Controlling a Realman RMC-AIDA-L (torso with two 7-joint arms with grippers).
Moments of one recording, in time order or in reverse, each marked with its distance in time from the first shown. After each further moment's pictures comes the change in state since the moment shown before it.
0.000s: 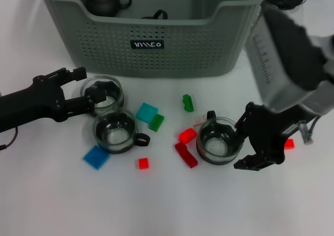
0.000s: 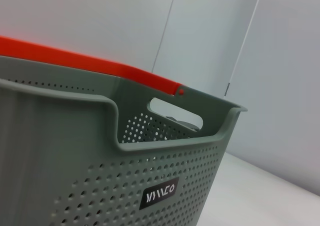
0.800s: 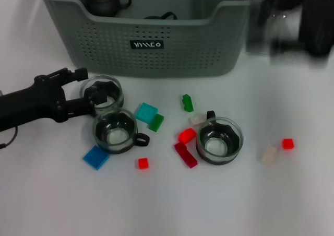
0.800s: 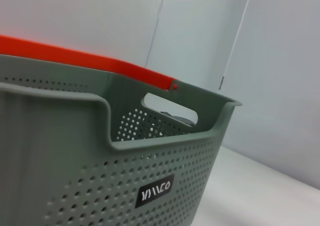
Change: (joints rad) left arm -0.003 0.004 0.023 0.011 -0.001 0.000 -0.001; right arm -0.203 -0.075 0.538 0.019 0.637 0.011 -0.158
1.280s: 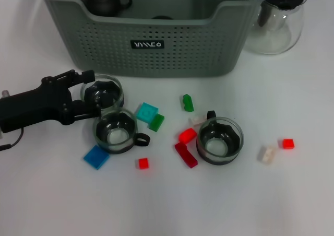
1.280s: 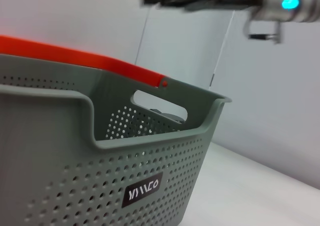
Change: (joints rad) left arm -0.006 -0.006 0.025 -0.002 0.001 0.002 0.006; right arm 0.270 0.066 -0.210 0.207 -0.052 0.945 0.307
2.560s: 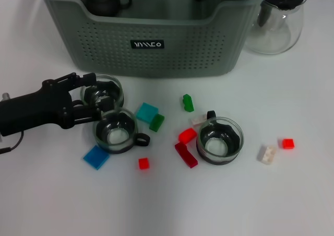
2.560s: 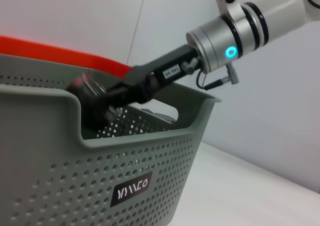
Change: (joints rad) left arm 0.004 0.000 -0.002 0.001 0.008 0.025 0.000; right arm 0.482 -0.011 -0.084 0.677 -0.561 0.178 0.298
